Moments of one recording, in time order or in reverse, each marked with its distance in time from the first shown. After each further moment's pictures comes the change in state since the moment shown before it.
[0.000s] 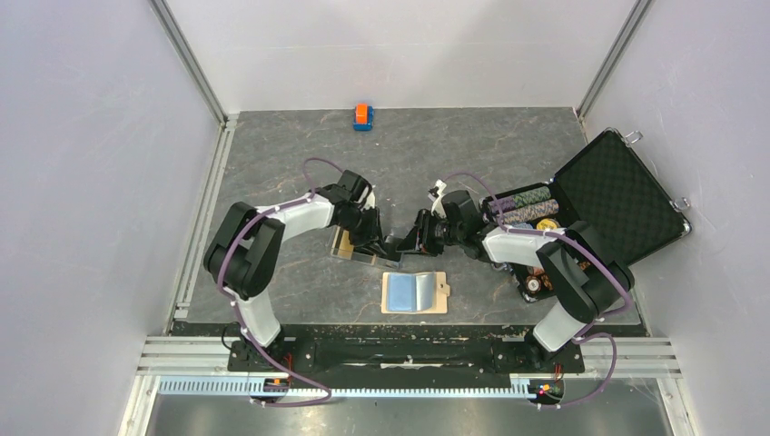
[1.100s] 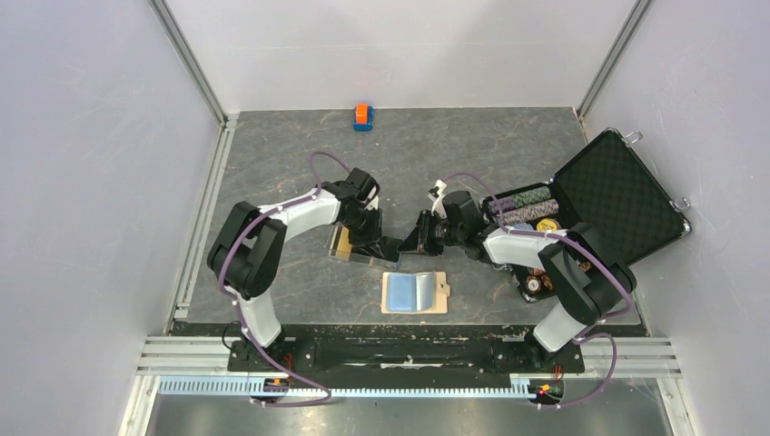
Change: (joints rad) left arm -0.041 0.009 0.089 -0.175 -0.142 0.032; right arm 0.001 -0.013 -0.011 0.011 -0.008 -0.002
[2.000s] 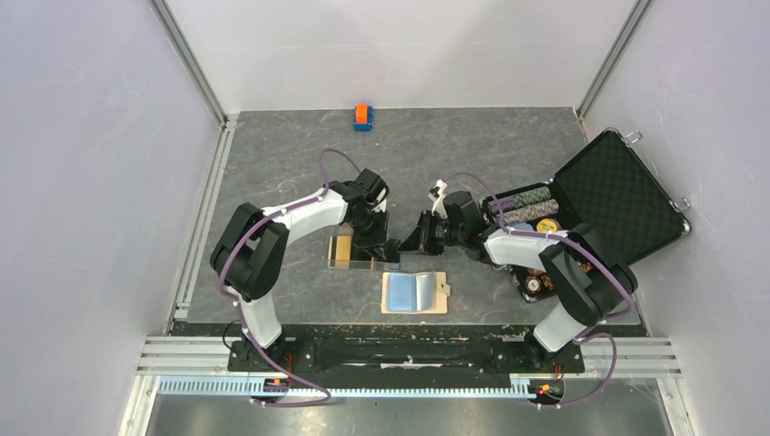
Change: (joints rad) left arm -0.056 0.007 0.049 -0.066 -0.051 0.027; right arm 0.000 -0.006 -0.006 0.012 -0.002 0.000
